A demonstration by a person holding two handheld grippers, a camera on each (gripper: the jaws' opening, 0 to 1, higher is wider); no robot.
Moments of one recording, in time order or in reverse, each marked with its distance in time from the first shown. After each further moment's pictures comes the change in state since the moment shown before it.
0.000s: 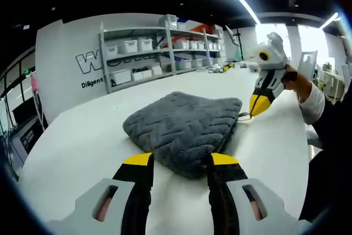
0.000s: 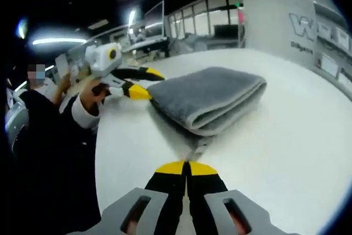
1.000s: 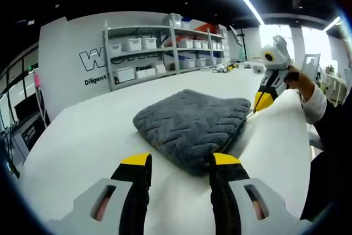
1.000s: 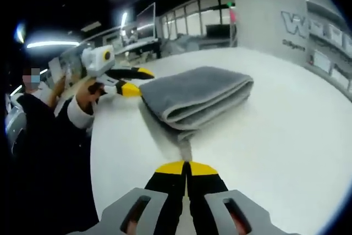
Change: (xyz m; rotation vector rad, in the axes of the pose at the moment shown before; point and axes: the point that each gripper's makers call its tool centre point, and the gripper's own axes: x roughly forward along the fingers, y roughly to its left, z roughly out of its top) left arm -0.005 0.014 -0.004 -0.024 0.009 0.018; right arm -0.010 -0.019 -0.006 0.041 -0.003 -0.059
